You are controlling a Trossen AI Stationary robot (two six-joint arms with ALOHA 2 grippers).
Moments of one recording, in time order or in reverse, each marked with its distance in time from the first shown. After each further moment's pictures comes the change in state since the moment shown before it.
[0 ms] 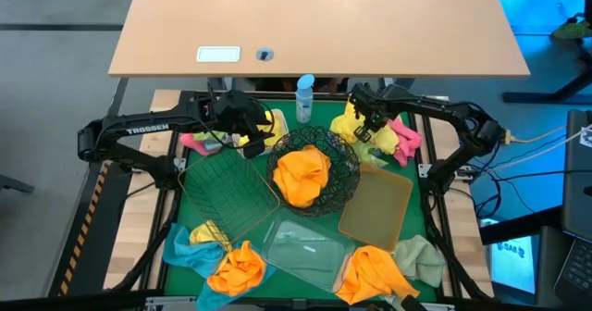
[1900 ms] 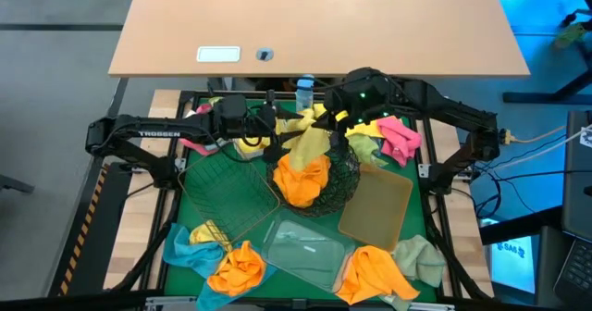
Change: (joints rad) left arm -0.157 0.095 -0.001 0.694 0.012 0.211; right arm 0.493 -0.007 0.772 0.092 -0.342 -0.070
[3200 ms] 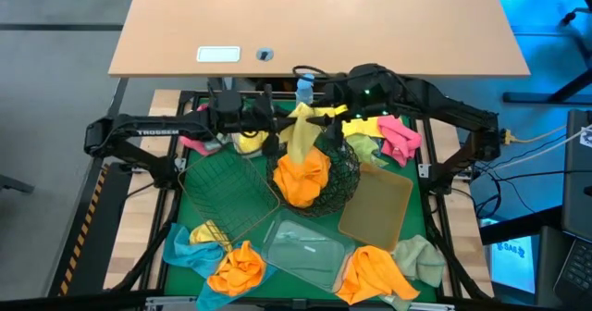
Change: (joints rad) left arm 0.070 -0.025 0.001 0.032 0.052 -0.181; right arm -0.004 -0.017 0.011 0.057 0.122 -0.006
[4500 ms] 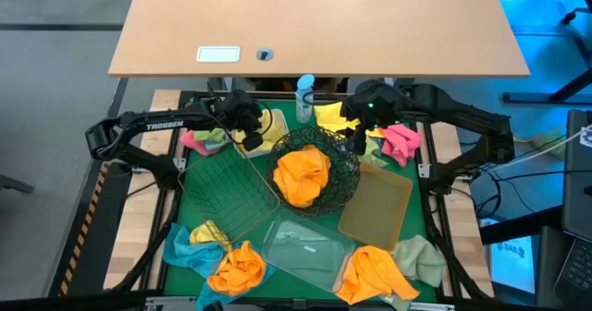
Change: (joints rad) left arm 0.294 0.034 -0.219 -0.577 -0.105 0.084; right arm -0.017 -0.117 -0.222 -0.245 0.097 -0.048
